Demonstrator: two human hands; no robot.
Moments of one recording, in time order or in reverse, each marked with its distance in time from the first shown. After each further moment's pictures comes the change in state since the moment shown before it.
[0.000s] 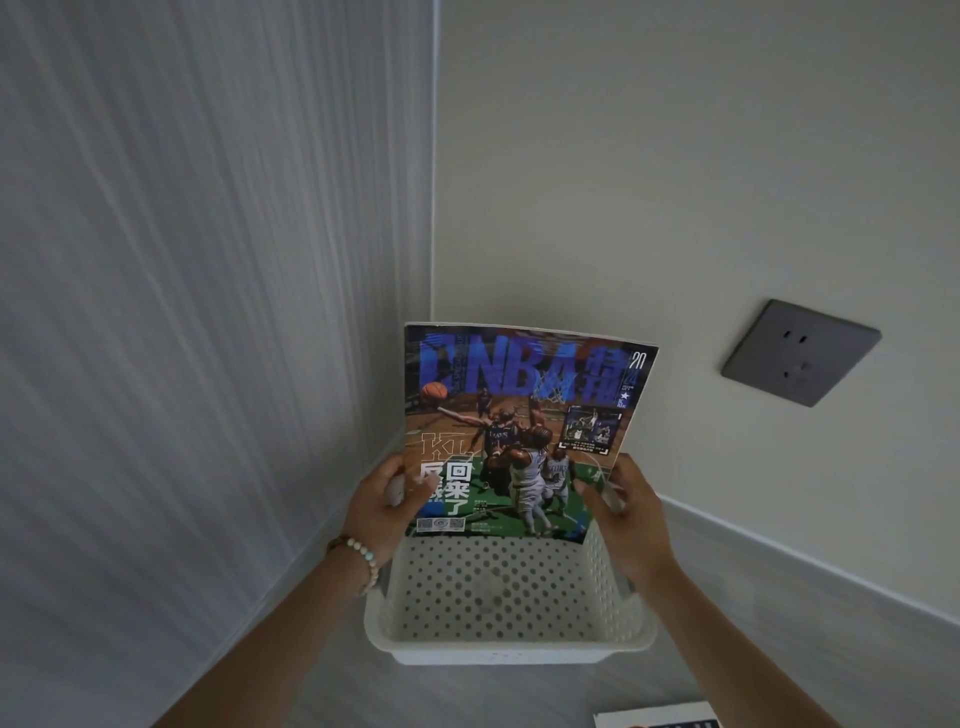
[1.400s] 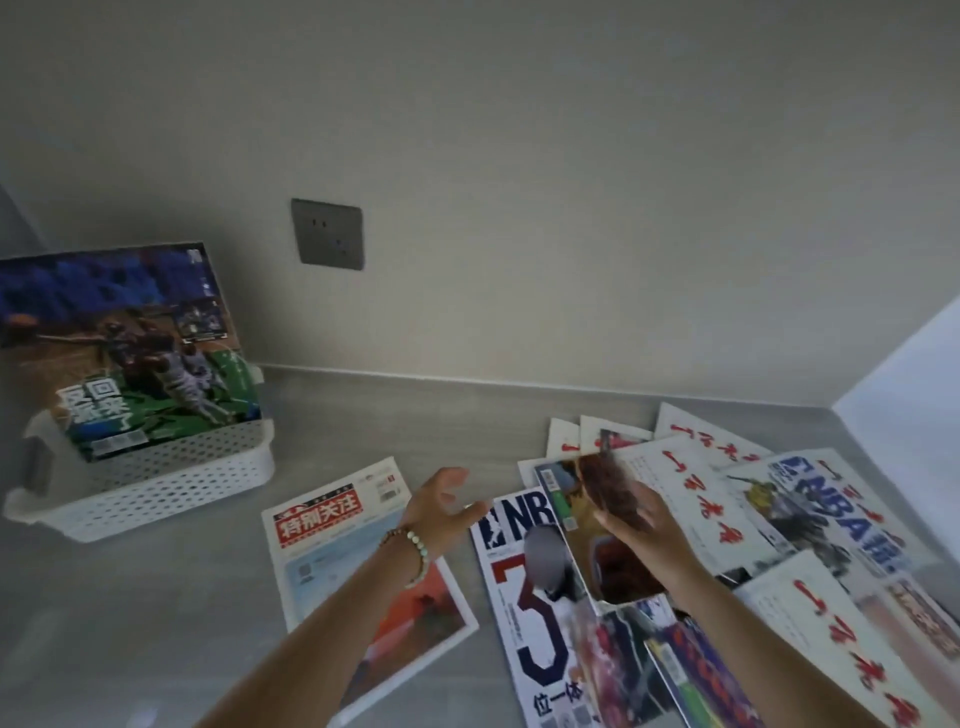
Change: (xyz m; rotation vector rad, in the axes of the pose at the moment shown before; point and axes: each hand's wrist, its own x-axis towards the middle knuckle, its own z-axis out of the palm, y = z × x) left_hand -0.292 0.119 0.311 0.196 -0.702 -0.117; right_hand -0.331 0.084 -0.385 0.018 0.216 0.592
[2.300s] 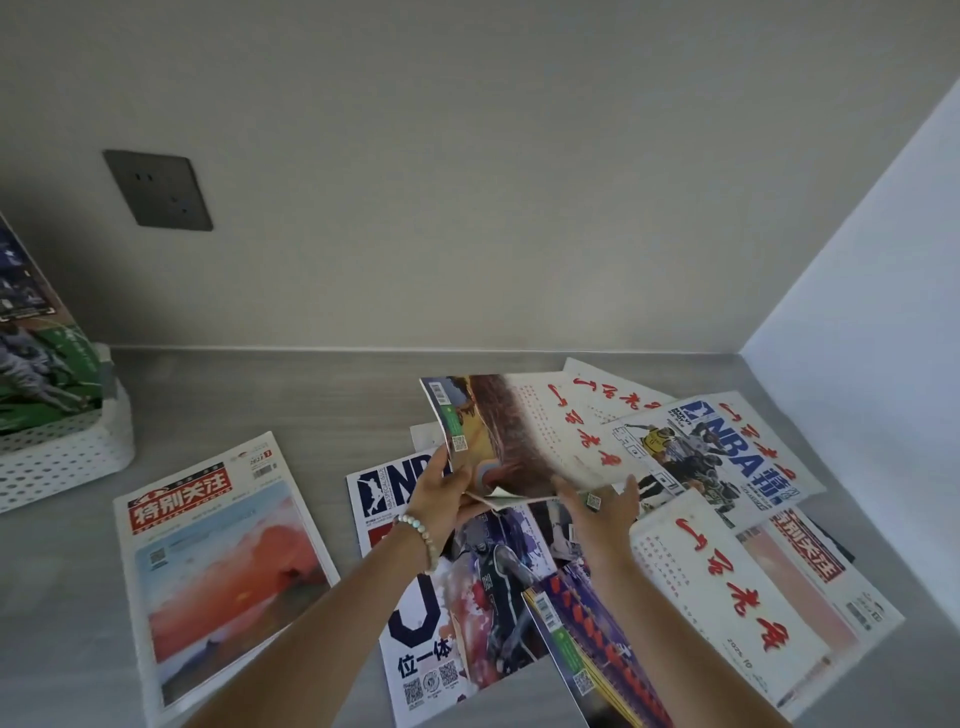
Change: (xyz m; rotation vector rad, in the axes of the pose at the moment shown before) left_hand -0.006 0.056 0.165 -0.791 -0.136 -0.173; right_hand -0.014 0.061 -0.057 0.307 0.426 0.174
